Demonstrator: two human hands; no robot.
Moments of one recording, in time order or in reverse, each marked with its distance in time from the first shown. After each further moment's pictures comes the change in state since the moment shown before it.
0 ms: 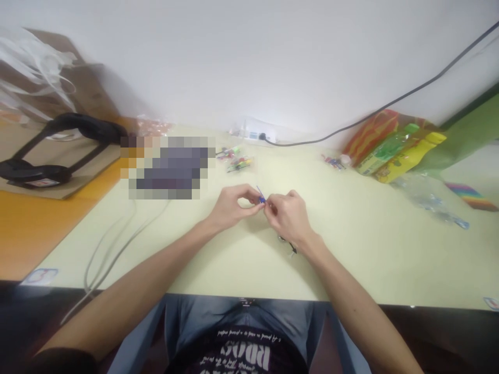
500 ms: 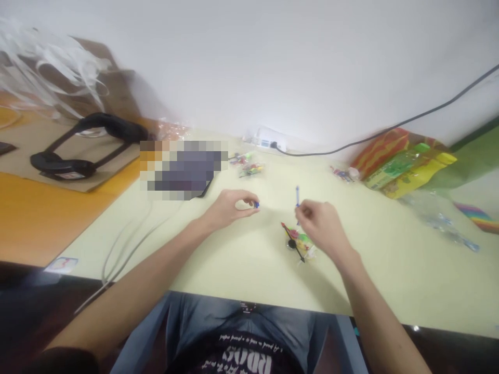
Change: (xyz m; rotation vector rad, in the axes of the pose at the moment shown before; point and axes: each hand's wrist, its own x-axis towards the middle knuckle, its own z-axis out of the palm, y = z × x) left_hand -0.012 -0.008 -0.046 0.250 -0.079 0.077; right_hand -0.003 0.007 -0.052 0.029 -0.179 0.376
